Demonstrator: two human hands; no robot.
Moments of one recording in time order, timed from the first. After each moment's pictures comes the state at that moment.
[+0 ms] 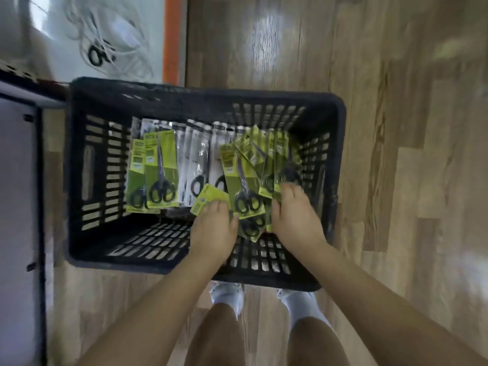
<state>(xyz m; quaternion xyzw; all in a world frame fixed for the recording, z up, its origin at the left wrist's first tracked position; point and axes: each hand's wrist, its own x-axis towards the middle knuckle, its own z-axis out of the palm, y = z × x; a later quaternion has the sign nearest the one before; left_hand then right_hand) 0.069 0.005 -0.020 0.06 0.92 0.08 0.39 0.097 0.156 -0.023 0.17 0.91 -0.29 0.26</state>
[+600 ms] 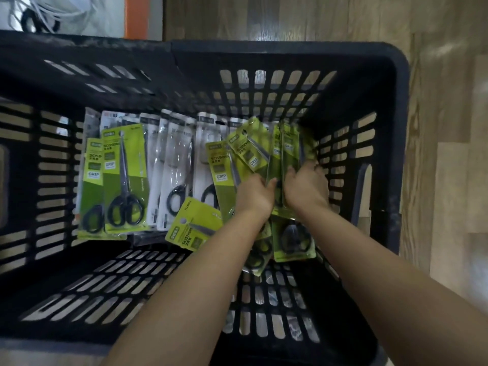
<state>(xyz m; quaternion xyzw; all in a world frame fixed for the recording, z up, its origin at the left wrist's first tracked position) 0.019 0.087 -0.166 -0.14 0.84 0.31 0.42 0.035 0.170 -0.162 0.42 0.81 -0.29 0.28</state>
